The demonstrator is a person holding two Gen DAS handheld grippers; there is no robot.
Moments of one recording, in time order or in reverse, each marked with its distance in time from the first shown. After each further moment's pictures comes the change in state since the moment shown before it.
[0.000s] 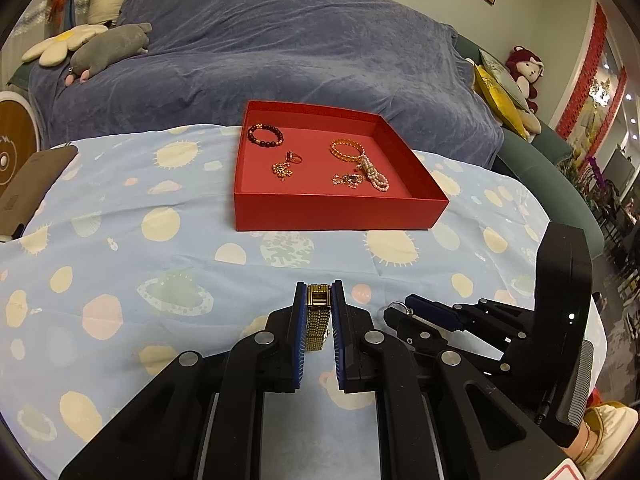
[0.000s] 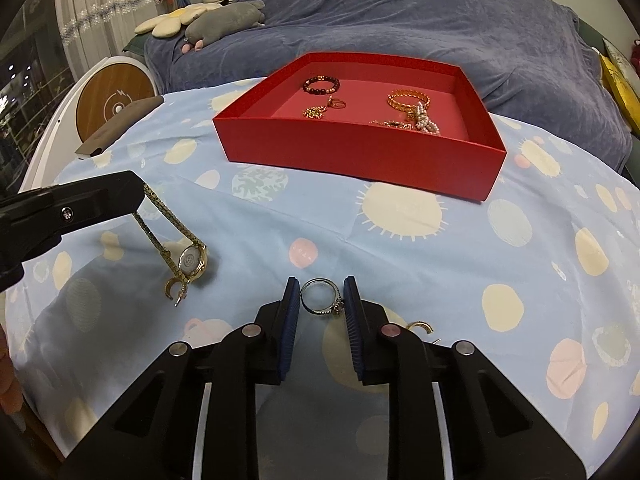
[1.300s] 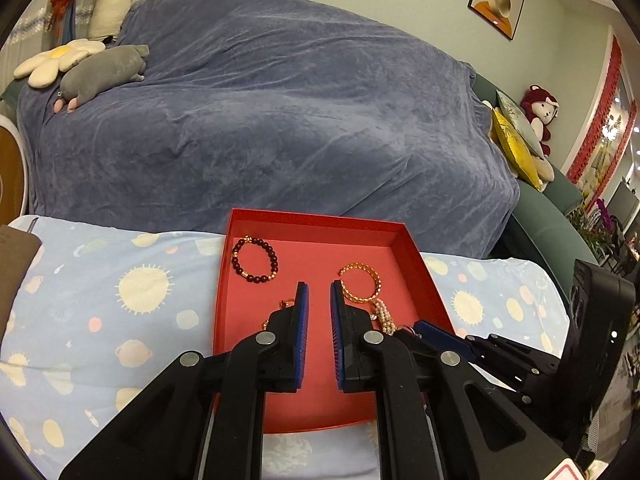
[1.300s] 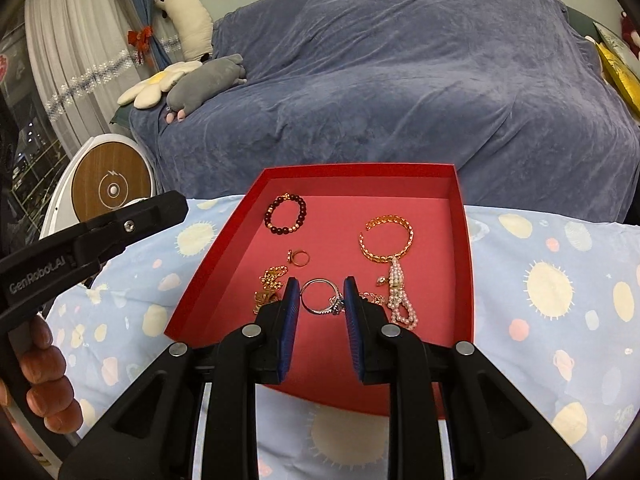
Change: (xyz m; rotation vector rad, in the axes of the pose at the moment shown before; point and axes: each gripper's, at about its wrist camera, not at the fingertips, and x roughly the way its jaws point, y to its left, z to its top) left arm 0.078 0.015 0.157 -0.053 -0.094 0.000; right arm 0.045 -0.065 0.151 0.129 -0.090 0.071
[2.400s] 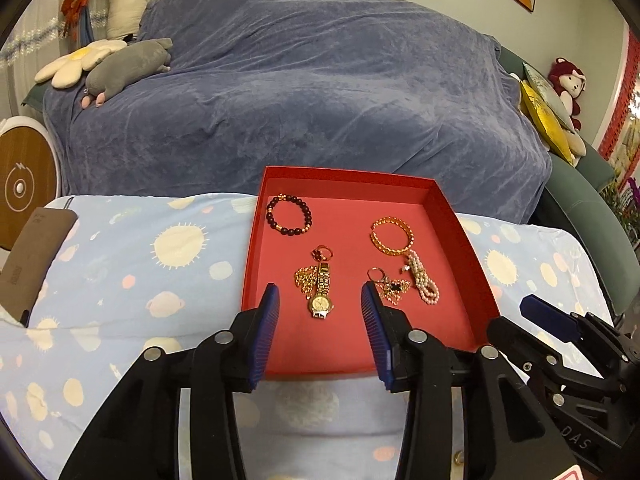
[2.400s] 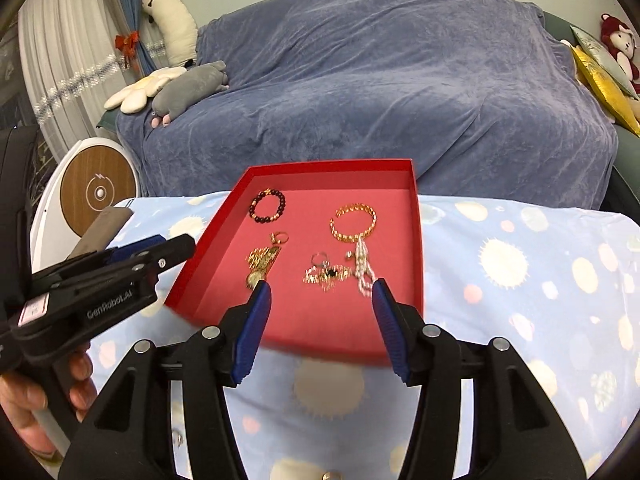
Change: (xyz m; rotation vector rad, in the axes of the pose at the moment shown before) left arm -0.016 -0.009 -0.037 0.032 0.070 0.157; right arm -0.073 0.001 -0.037 0.008 -0.039 -0.076
